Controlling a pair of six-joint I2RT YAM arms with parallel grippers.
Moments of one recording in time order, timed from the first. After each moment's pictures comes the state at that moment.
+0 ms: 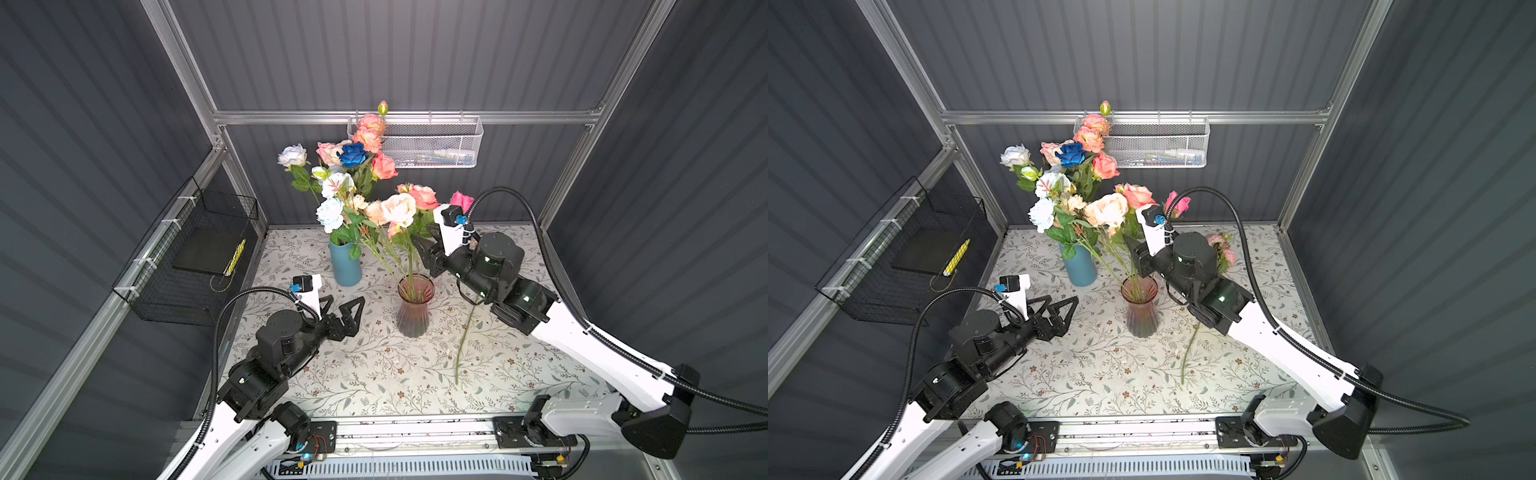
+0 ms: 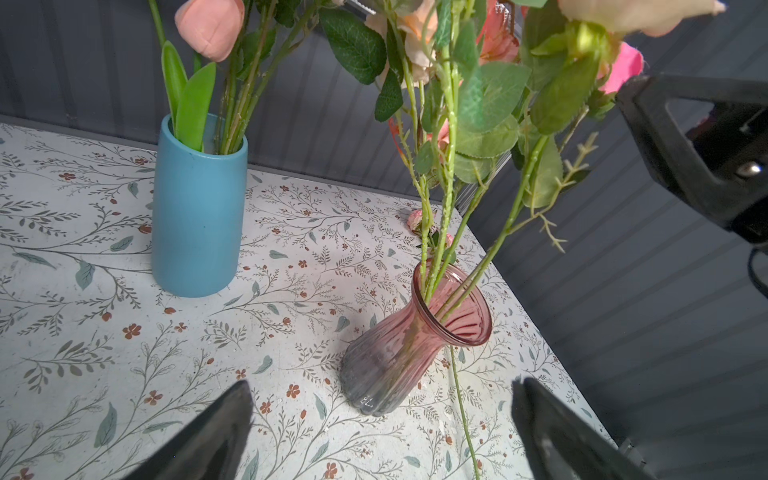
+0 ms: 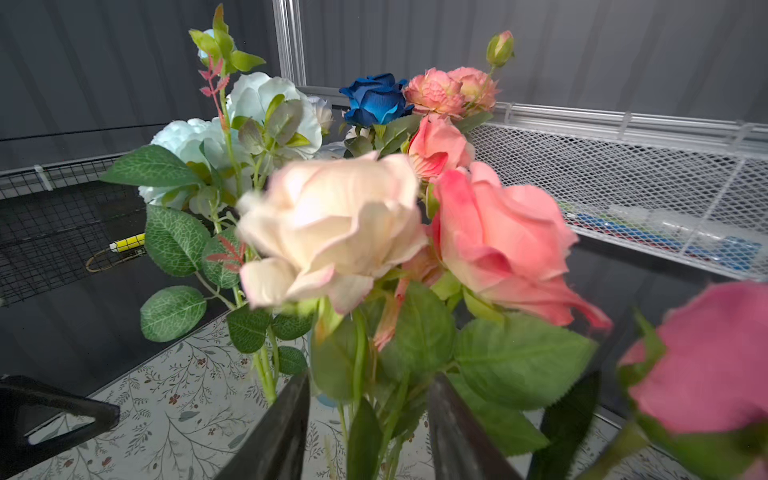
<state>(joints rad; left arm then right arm) -0.66 0.58 0.77 -0.43 -0.07 -0.51 0.83 1.23 1.28 -0.05 0.15 -0.01</state>
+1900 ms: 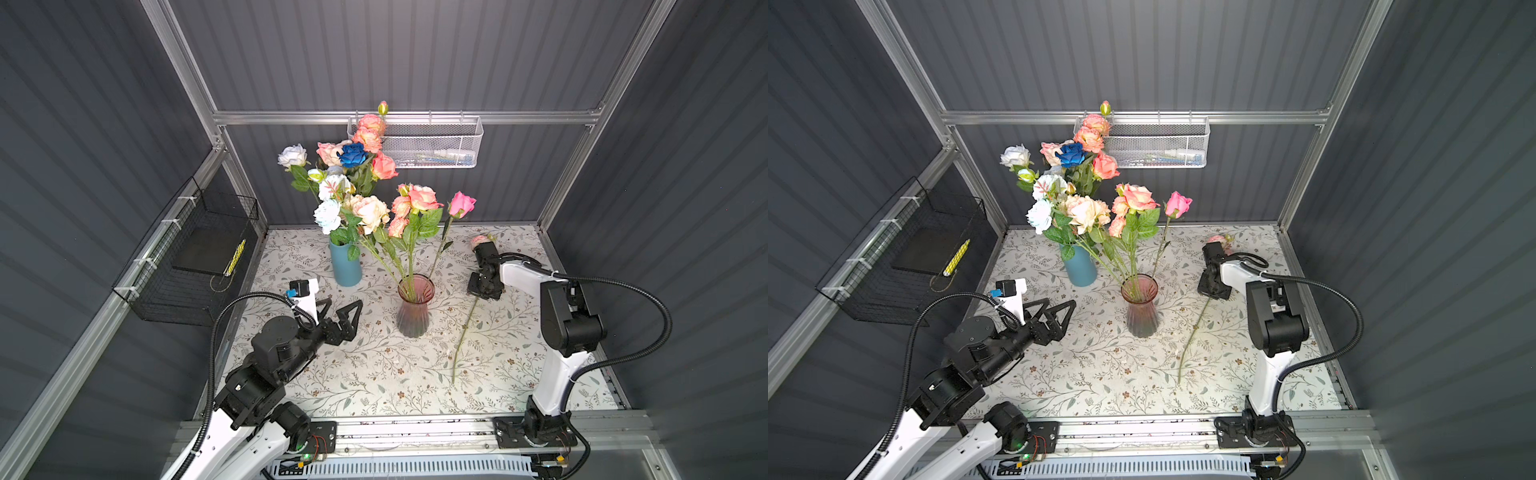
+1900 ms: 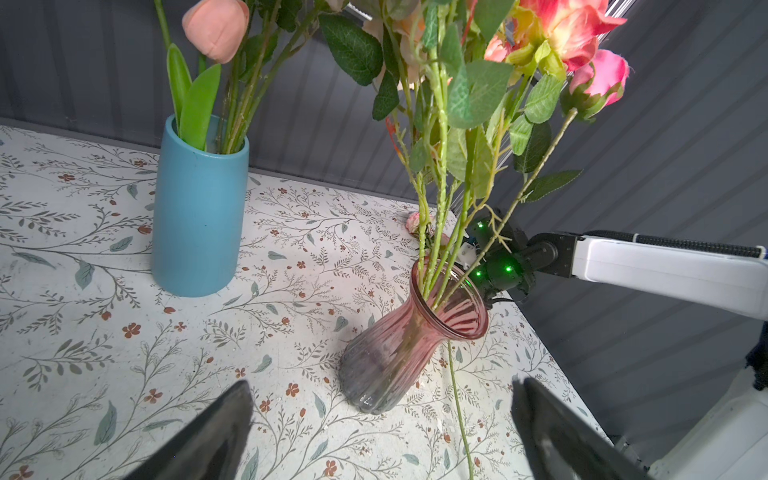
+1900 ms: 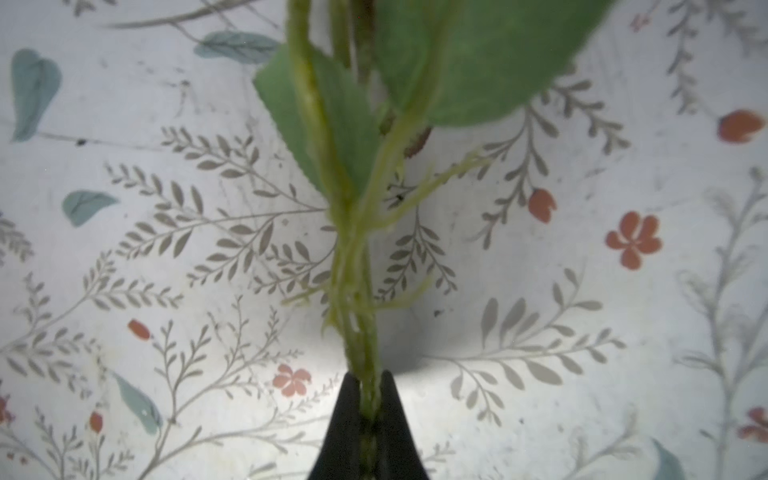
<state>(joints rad) -0.66 0.53 0.74 -0.43 -0.06 -0.51 0.20 1.89 1.24 -0.58 0.09 0.53</state>
